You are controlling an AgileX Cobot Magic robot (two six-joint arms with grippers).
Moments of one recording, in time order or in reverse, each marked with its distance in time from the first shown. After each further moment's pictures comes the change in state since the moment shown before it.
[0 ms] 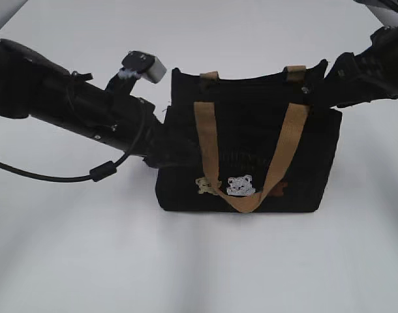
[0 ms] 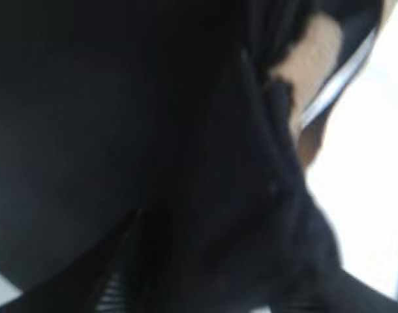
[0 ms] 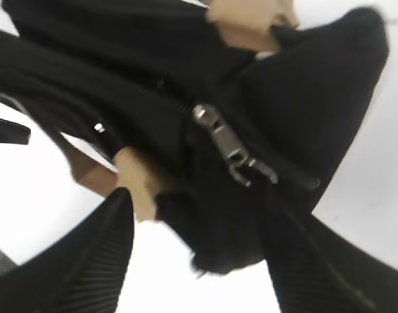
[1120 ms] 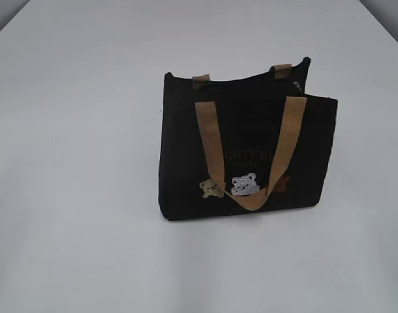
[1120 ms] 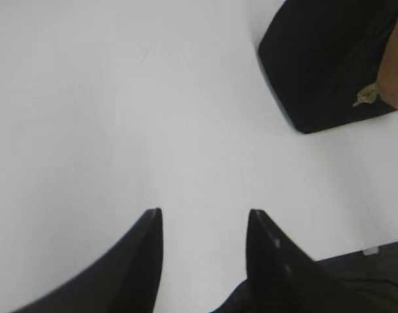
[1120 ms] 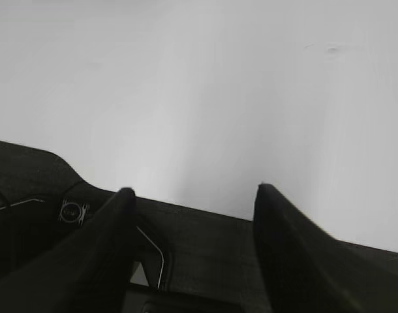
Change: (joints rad) left arm 0.001 -1.335 0.360 1.353 0.374 -1.759; right arm 0.008 -1.106 0.541 -0.591 0.344 0.540
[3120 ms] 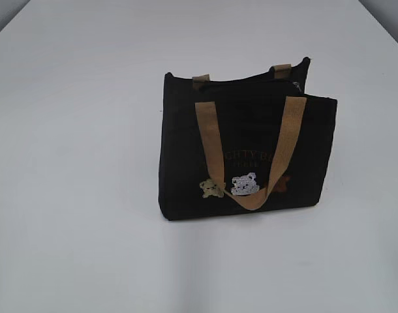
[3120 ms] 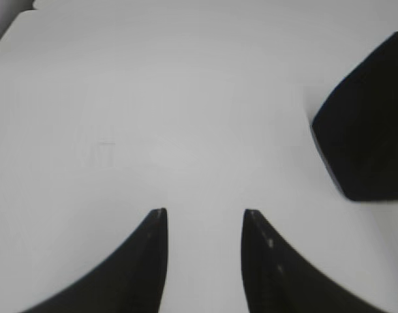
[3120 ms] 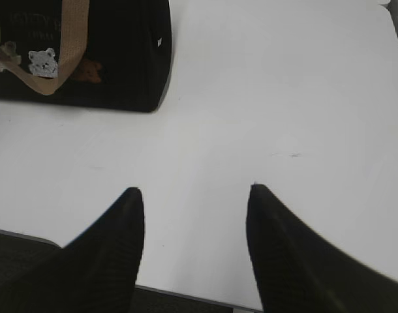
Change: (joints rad) left arm 0.336 -0.523 0.165 -0.082 0.063 0.123; right arm 0.000 -0.430 0.054 -0.002 -0.066 0.002
